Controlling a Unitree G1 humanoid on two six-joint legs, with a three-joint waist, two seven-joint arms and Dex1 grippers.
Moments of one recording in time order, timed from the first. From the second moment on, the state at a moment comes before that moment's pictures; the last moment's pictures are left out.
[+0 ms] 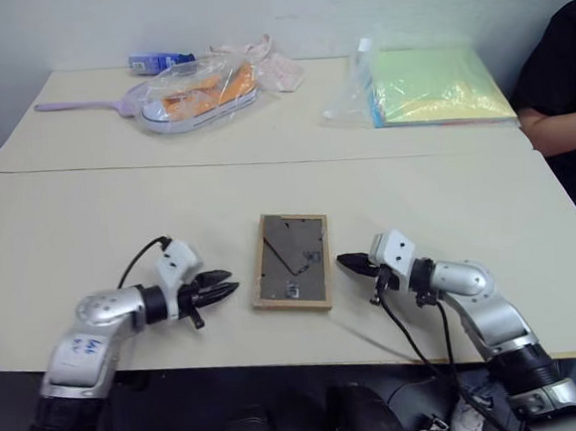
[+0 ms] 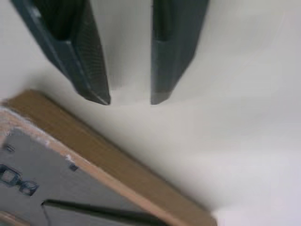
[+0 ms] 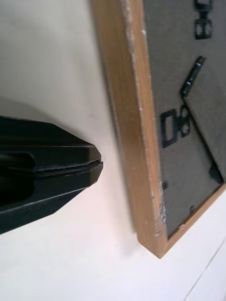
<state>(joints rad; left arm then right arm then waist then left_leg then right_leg) -0.19 0.71 0.09 -0.20 -0.45 0.72 -0.88 -0.28 -0.52 0.14 0.03 0.12 0.03 0.87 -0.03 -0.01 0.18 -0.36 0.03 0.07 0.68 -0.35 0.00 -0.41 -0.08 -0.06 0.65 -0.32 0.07</state>
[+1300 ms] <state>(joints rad) -0.67 0.53 0.10 0.27 -1.25 1.60 -0.24 -0.26 -0.55 0.18 -0.21 0.19 0.28 0.91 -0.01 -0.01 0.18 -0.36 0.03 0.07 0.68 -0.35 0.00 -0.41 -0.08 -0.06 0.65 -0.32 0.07</state>
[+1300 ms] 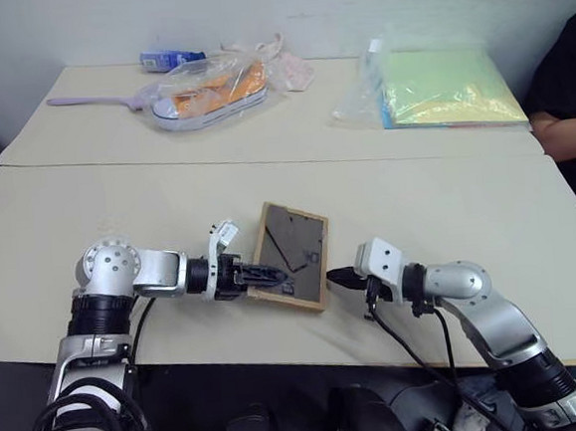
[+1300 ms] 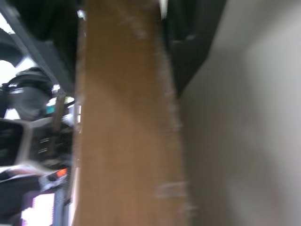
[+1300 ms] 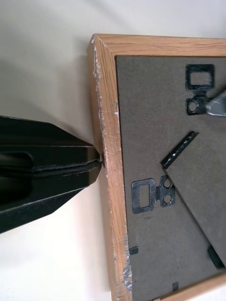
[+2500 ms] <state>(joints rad) -0.61 0.43 0.30 0.04 -1.17 1.51 -0.42 -0.42 -0.52 0.03 -0.12 0.43 0.10 1.15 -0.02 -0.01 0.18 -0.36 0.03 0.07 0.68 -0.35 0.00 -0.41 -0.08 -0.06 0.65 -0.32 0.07</state>
